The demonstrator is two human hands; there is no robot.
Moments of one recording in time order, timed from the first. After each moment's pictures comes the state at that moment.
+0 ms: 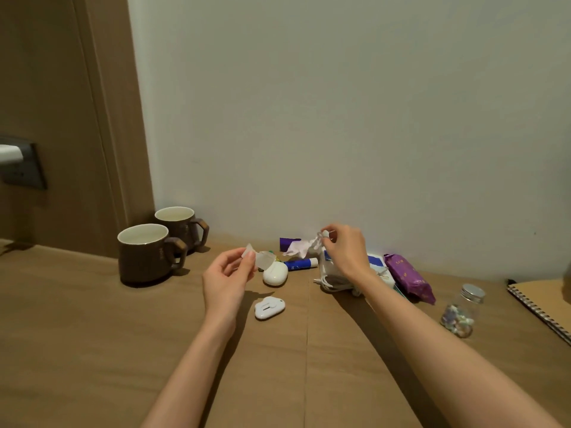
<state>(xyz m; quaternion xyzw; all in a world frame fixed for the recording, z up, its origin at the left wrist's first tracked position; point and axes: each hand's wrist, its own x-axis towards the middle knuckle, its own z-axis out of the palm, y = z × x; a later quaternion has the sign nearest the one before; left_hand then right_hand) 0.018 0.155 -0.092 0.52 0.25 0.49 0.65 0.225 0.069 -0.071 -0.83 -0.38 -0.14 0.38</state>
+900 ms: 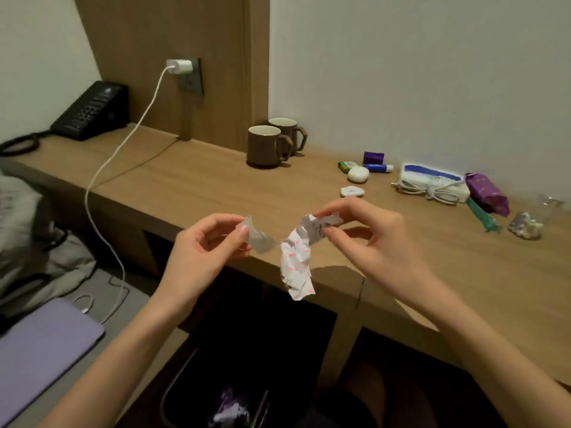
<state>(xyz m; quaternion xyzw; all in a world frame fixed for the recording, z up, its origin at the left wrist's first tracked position) -0.269 0.026 -0.098 0.64 0.29 0.45 0.55 -0.066 -0.088 -0.062 -0.60 -0.65 0.08 0.46</state>
